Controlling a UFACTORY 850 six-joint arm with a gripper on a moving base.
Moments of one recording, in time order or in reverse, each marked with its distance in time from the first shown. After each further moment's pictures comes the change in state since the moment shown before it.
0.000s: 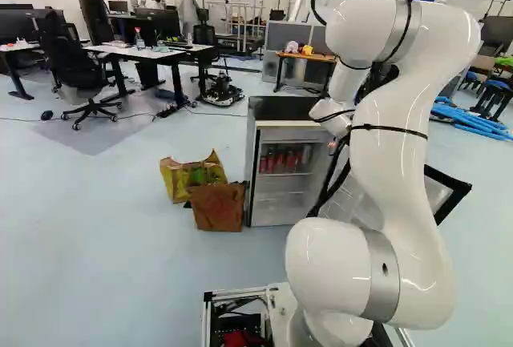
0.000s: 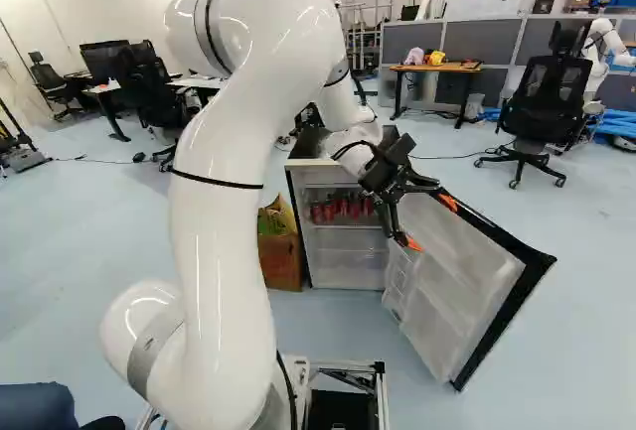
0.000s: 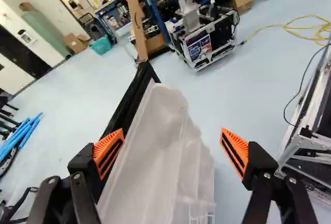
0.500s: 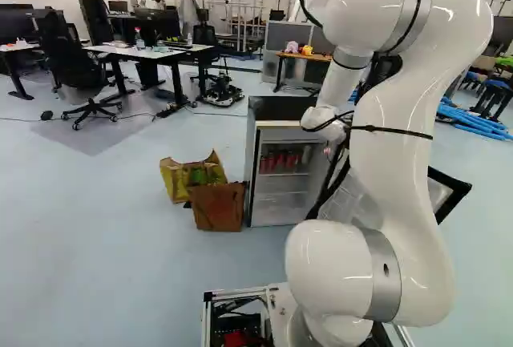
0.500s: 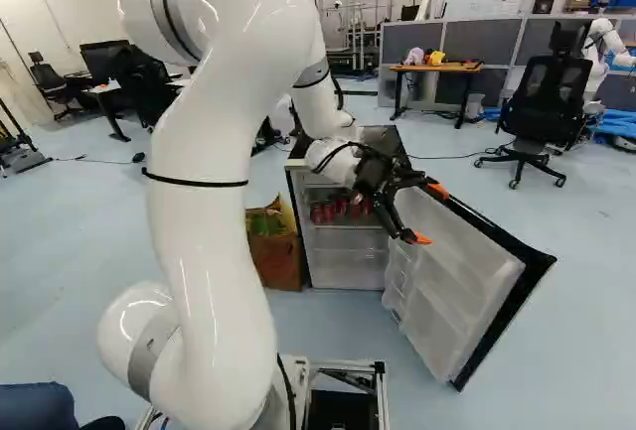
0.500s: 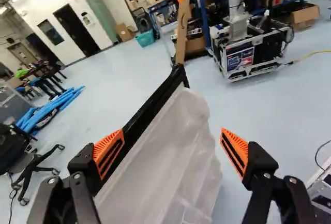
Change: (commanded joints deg) arm 3.6 5.7 10.4 -14.9 0.0 0.0
